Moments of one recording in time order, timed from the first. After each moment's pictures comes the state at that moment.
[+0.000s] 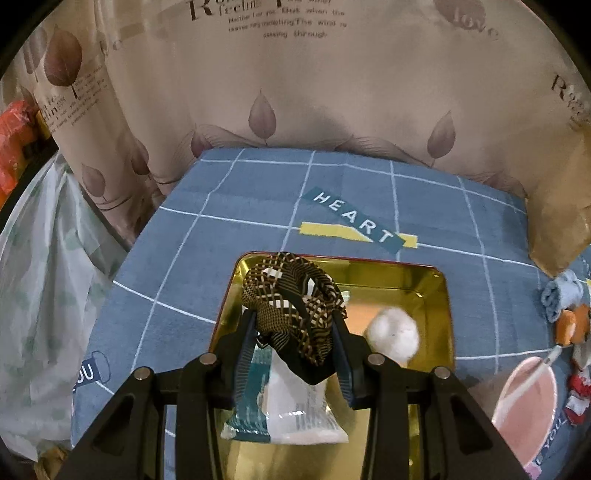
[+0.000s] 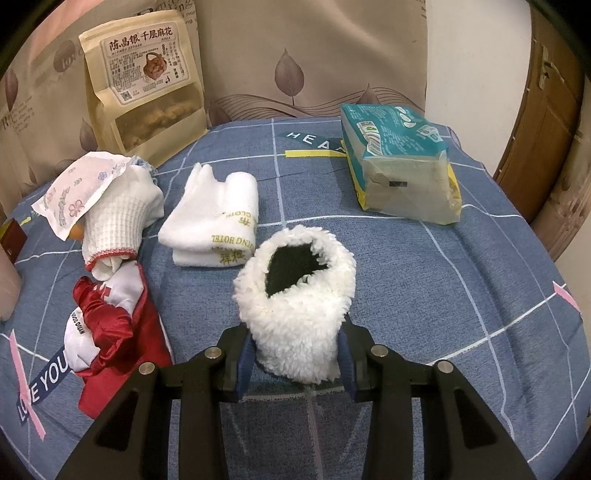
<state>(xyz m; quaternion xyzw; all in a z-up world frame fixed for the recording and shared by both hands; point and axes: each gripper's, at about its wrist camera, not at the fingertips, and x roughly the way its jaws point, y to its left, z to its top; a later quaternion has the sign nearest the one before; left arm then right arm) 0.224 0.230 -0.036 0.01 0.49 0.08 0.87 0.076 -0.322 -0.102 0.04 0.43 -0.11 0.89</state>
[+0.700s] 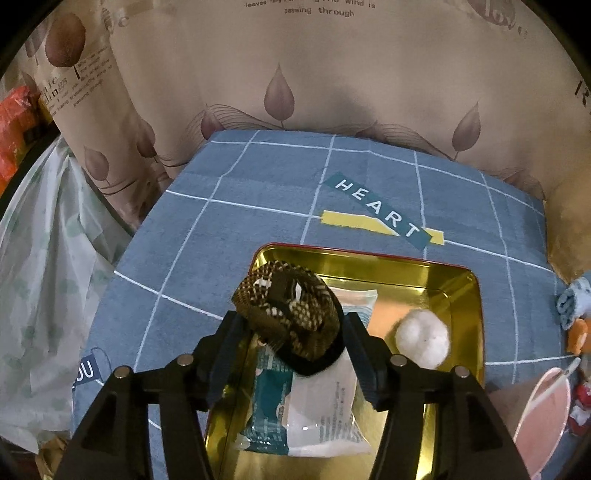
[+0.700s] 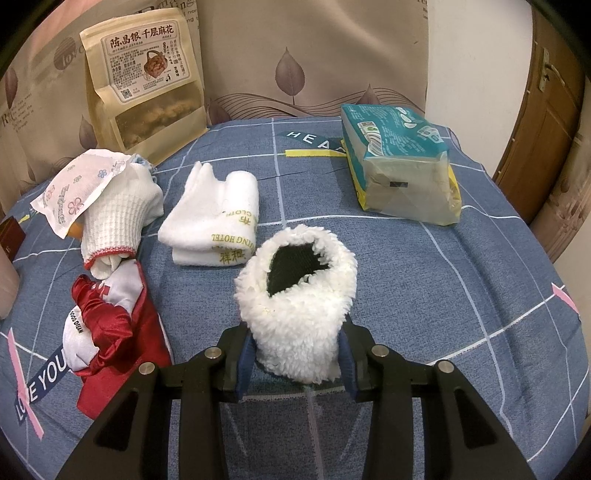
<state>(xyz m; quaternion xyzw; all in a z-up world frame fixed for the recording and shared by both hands) 0.236 0.247 -0.045 0.00 0.51 0.09 0.85 0.076 -0.321 -0.102 0.03 0.43 -0.11 0.89</state>
